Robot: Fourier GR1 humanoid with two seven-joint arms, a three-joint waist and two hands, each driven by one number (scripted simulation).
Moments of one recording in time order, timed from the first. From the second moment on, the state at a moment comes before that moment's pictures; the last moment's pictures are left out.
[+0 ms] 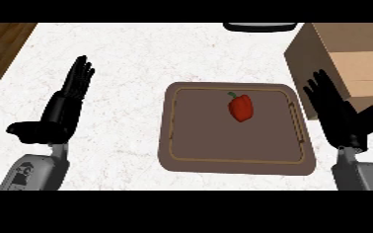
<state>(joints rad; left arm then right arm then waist) -0.18 0.33 -0.11 -1.45 0.21 0.12 -0.19 -0.13 -0.32 -0.03 -1.44 -0.41 -0.09 0.15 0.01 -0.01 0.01</state>
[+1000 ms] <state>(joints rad) -0.25 0.45 -0.20 -1.50 0.09 -0.02 -0.11 -0.44 -0.77 0.08 -1.53 0.08 0.21 -0.25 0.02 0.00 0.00</state>
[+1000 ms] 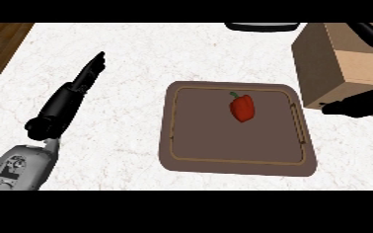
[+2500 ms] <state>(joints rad) -0.23 0.39 -0.13 -1.52 0.01 -0.08 -0.09 -0.64 -0.45 0.55 -1.75 0.54 0.74 0.56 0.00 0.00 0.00</state>
